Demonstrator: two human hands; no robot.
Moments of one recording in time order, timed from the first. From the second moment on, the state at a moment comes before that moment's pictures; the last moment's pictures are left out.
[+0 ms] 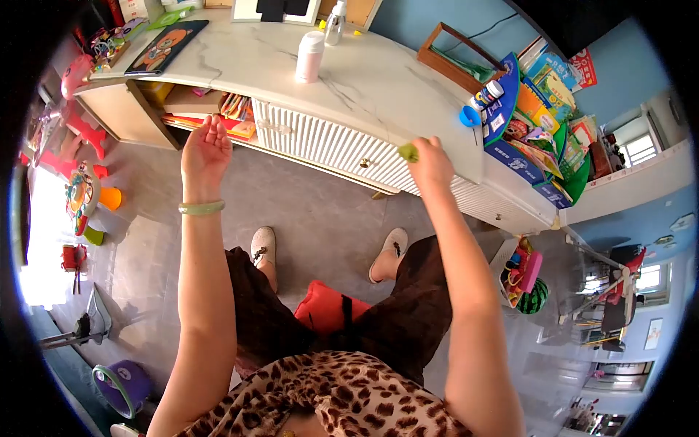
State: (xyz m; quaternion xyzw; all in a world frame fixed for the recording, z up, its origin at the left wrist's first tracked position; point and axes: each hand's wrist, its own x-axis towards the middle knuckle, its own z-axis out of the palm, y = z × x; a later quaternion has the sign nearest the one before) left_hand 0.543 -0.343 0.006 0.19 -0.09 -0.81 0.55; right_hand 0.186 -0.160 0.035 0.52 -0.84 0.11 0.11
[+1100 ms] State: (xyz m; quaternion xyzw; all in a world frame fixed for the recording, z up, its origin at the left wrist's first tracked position) left_hand 0.447 -0.254 0.024 0.25 -0.32 -0.82 0.41; right_hand 0.032 0.176 0.005 0.17 -0.92 0.34 0.06
